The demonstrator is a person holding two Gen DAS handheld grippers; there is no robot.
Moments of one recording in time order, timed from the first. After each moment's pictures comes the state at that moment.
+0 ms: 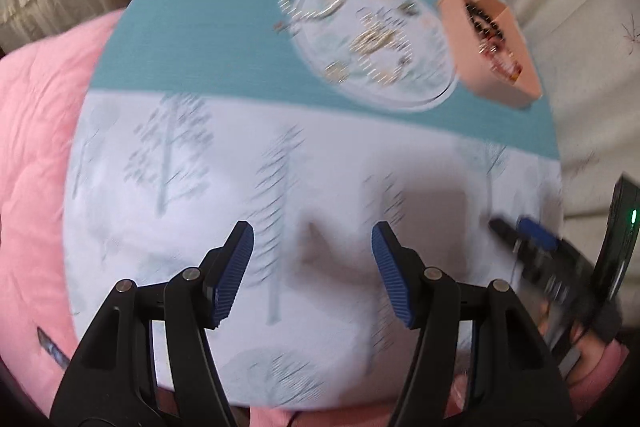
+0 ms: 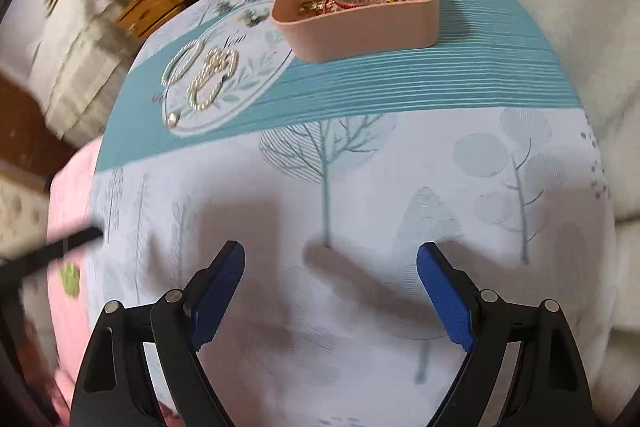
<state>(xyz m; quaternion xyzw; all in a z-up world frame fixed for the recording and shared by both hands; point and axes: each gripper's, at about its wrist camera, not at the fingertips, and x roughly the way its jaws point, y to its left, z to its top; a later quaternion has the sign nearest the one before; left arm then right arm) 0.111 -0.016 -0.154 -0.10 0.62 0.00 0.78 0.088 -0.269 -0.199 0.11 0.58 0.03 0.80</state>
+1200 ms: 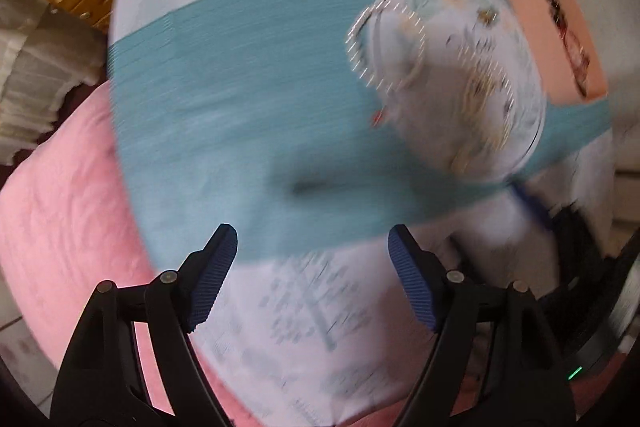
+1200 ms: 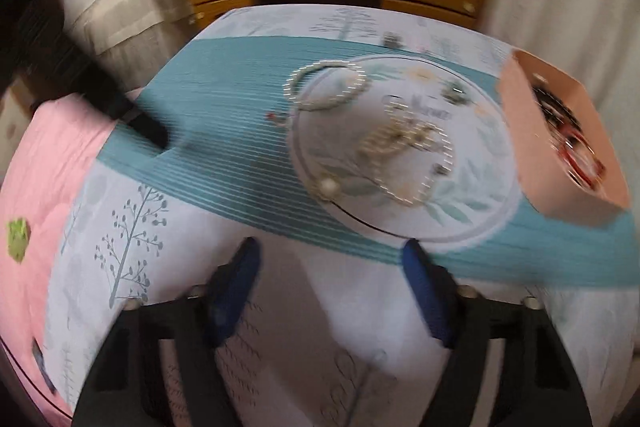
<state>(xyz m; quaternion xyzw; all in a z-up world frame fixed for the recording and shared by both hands) 0.295 0.050 -0.173 0.06 0.71 -0.08 0.70 0.151 -0.061 -0.198 -0.08 0.50 0.10 0.86</state>
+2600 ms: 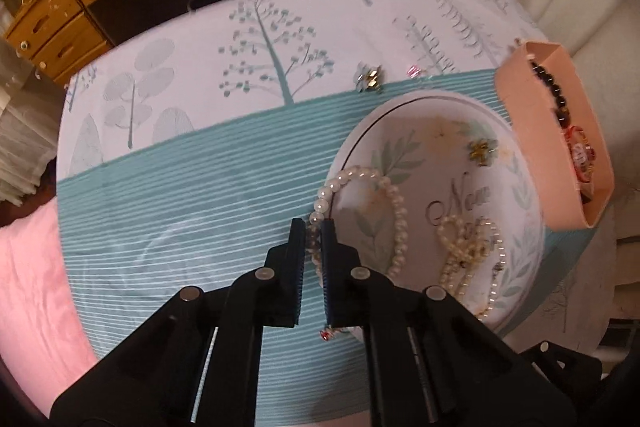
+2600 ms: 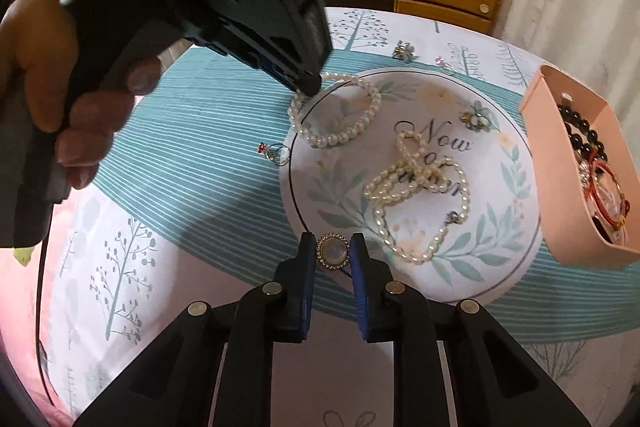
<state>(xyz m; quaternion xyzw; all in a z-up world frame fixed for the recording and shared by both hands) 0.373 -0.004 -0.189 0.05 0.59 -0.11 0.80 0.200 -0.067 -0.200 -0.06 0.50 0.14 0.85</state>
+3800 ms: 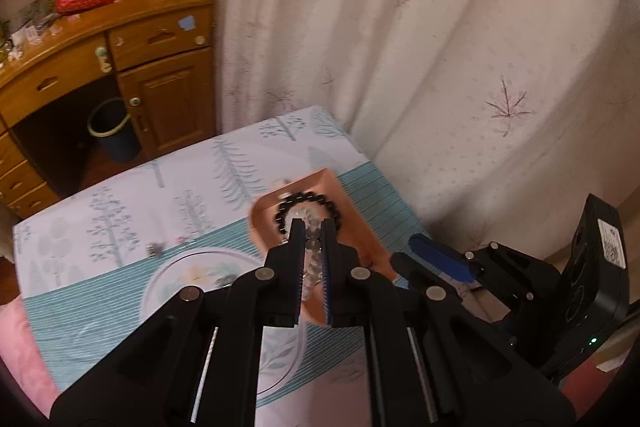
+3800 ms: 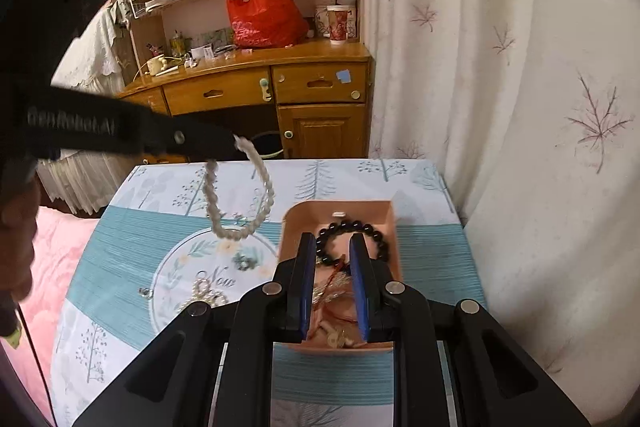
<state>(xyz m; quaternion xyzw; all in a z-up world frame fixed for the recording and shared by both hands) 0.338 -0.161 0.000 0.01 0.46 -0.30 0.83 0.214 -0.286 -0.026 -0.01 0.36 0.01 0.93</state>
